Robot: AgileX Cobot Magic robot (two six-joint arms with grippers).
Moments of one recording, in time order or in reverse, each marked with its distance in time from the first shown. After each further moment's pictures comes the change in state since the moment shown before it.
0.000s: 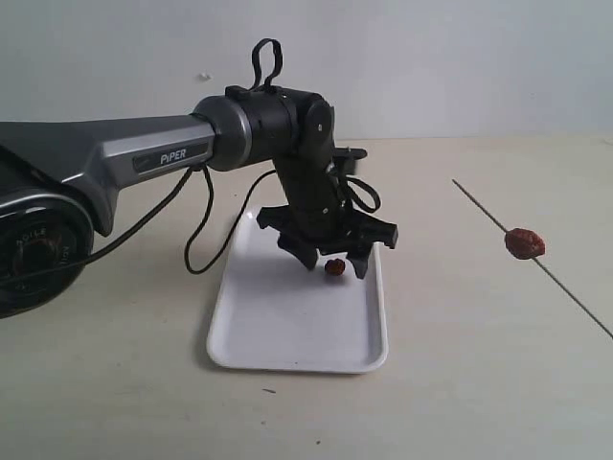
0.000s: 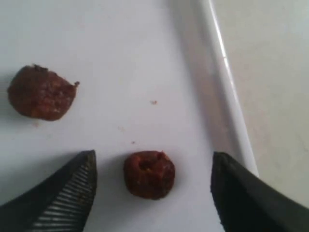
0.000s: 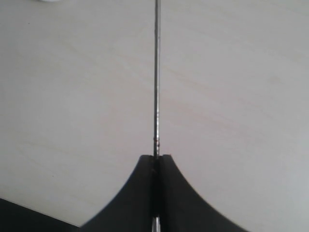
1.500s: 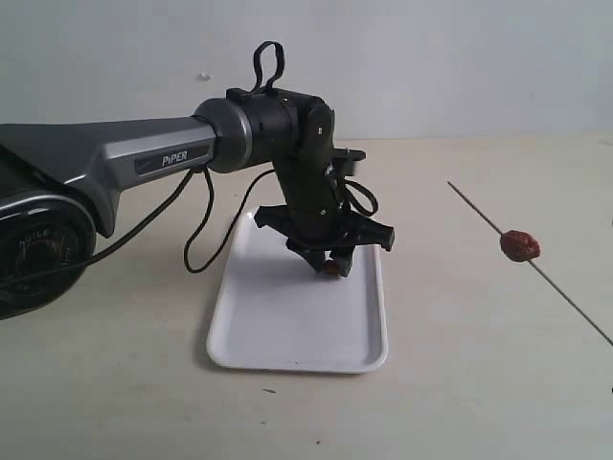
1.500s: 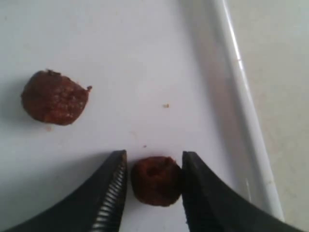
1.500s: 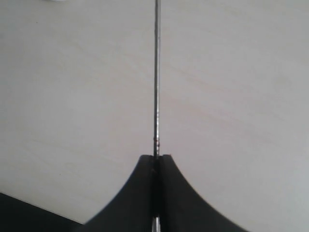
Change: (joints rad) left arm 0.000 0.005 0.000 0.027 -0.004 -0.002; right arm 0.000 0.000 0.000 0.021 0.004 -0.010
